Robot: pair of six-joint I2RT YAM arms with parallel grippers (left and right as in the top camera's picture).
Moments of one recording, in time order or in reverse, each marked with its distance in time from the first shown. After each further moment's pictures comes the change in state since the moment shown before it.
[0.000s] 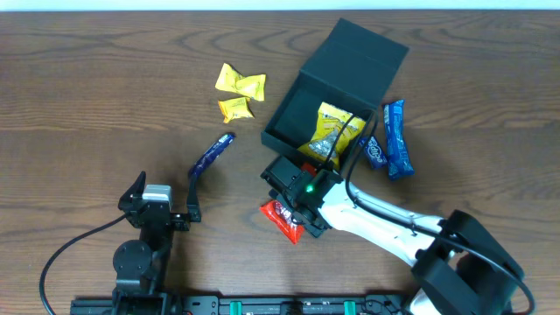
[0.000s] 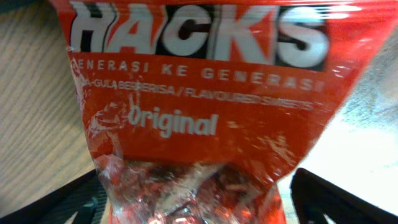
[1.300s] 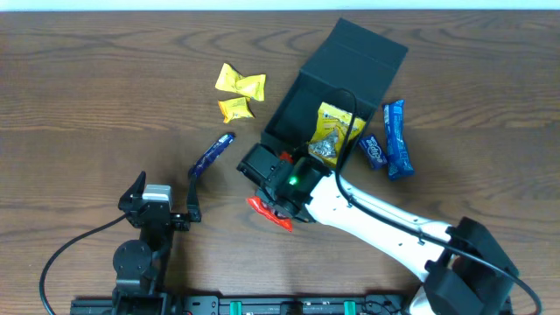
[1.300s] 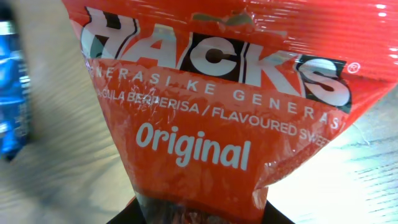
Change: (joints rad) left arm 0.000 0.000 0.000 0.000 0.000 0.000; right arm 0.072 0.006 0.266 -0.204 0.028 -0.165
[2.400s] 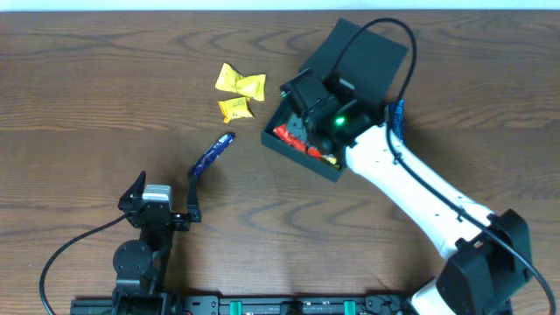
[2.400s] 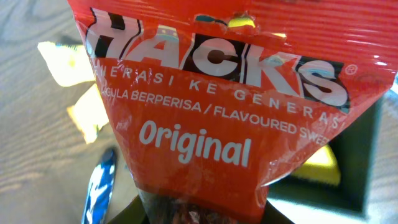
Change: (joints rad) left arm 0.000 0.000 0.000 0.000 0.000 0.000; right arm -0.314 0.000 0.195 0.035 0.108 -0.384
